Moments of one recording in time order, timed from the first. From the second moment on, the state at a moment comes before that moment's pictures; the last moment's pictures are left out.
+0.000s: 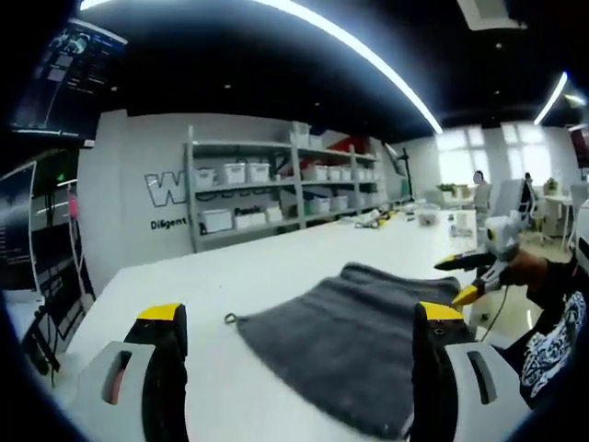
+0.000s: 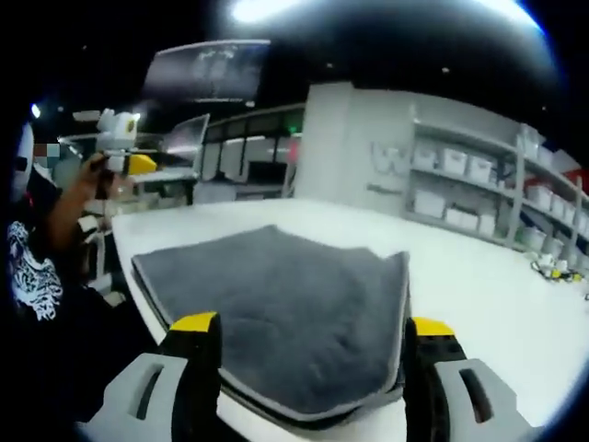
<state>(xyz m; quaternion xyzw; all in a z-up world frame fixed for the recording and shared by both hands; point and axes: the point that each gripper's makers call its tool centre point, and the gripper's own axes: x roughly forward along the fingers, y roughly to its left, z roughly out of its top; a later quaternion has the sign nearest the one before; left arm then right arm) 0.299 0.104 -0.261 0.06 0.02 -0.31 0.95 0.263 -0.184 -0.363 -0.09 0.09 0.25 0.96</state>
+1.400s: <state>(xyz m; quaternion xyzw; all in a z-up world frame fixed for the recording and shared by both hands) 0.307 0.098 -0.282 -0.01 0.07 -0.34 0.94 0.260 -0.231 -0.391 0.07 0.17 0.19 0.97</state>
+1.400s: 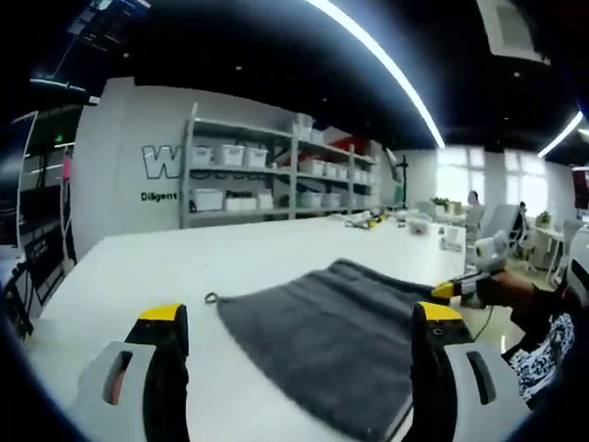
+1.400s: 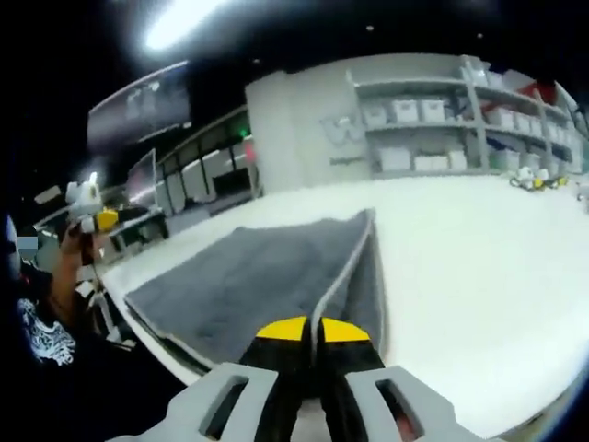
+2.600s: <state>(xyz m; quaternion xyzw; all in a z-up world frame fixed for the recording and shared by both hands) 0.368 0.003 -0.244 0.26 0.15 -0.46 0.84 0.259 -0.226 -0.382 0.03 0.15 0.21 0.97</state>
